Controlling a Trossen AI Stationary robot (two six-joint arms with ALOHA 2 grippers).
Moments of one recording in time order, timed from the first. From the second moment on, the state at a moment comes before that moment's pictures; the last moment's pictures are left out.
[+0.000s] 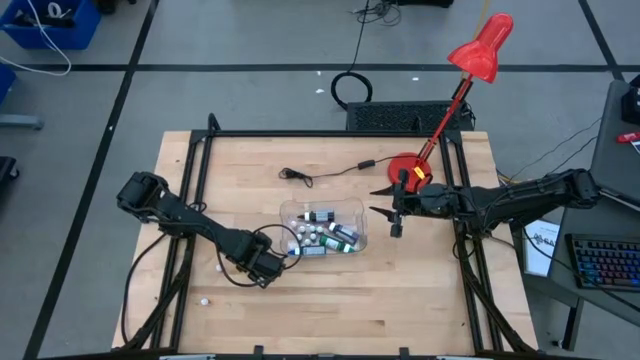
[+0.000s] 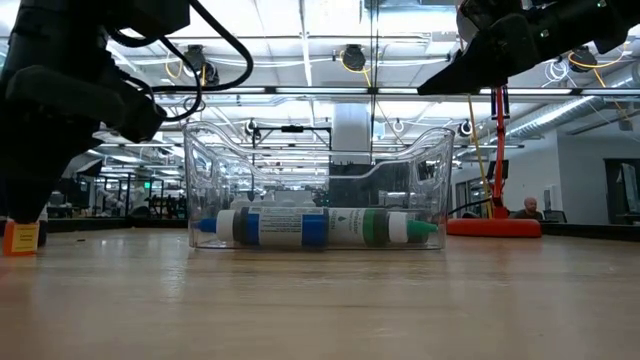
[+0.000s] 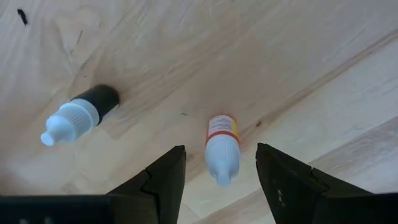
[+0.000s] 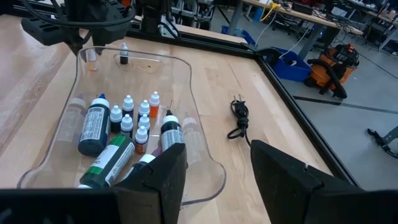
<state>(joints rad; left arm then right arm) -0.42 1.68 1.01 -0.99 0.10 -1.30 0.05 0.93 0.49 0.11 0.29 -0.15</state>
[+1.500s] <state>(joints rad) -0.02 1.68 1.52 -1.20 -0.17 -0.39 0.05 0.93 0.49 0.12 0.29 -0.16</state>
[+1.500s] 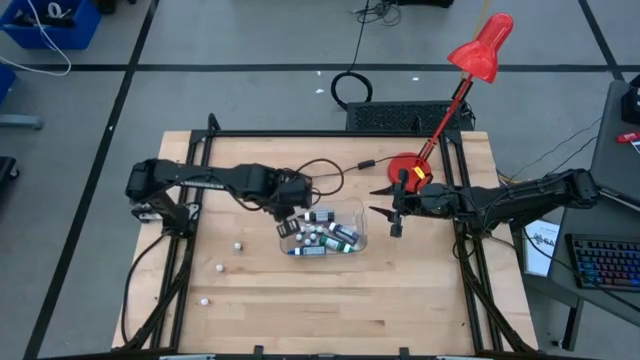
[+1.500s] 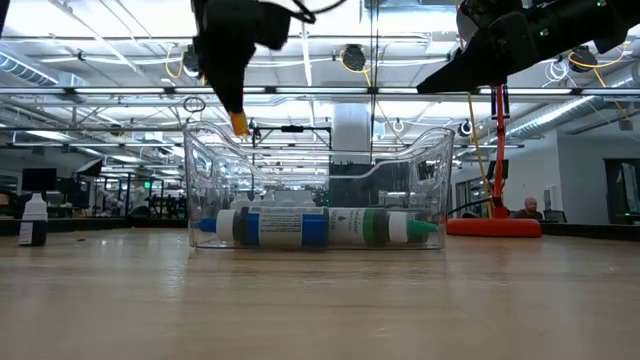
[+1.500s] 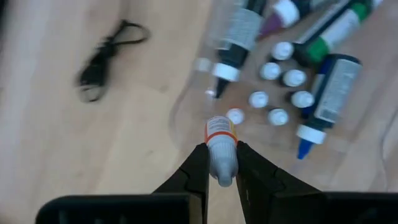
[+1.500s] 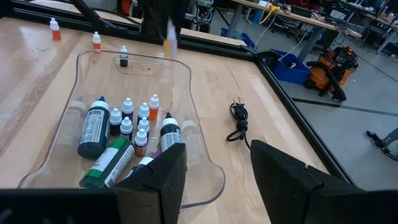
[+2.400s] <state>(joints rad) 0.07 1.89 1.68 -1.17 -0.04 -0.12 0.05 0.93 0.49 0.13 0.29 -0.16</state>
